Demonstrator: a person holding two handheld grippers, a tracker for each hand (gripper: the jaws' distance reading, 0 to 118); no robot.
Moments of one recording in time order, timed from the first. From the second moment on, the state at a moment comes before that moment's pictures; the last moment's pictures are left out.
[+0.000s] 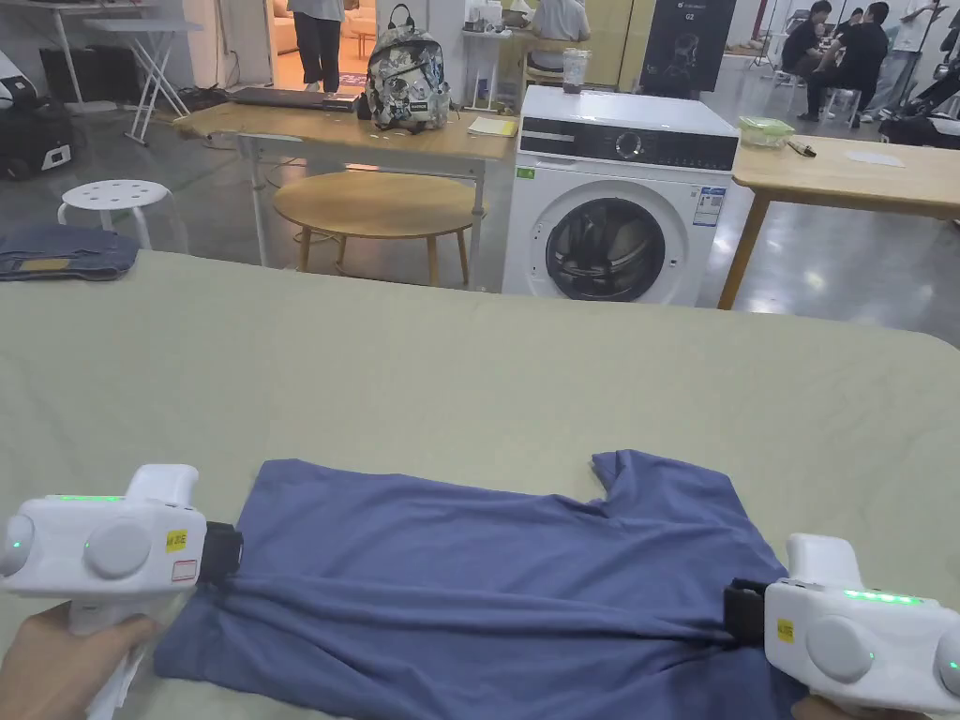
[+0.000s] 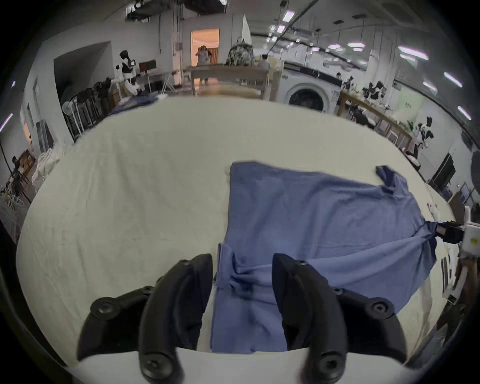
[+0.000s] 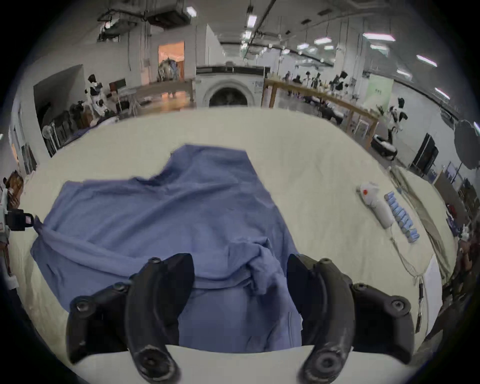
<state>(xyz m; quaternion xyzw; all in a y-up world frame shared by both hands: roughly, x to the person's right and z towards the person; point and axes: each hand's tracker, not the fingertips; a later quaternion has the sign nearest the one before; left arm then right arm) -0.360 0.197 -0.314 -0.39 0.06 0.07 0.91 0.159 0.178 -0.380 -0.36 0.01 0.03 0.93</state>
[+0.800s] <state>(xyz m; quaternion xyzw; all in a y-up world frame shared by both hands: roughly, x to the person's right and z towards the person) -0.293 0.241 -0.182 -0.19 0.08 0.03 0.98 0.090 0.234 -0.211 -0.10 0.02 0.01 0.99</state>
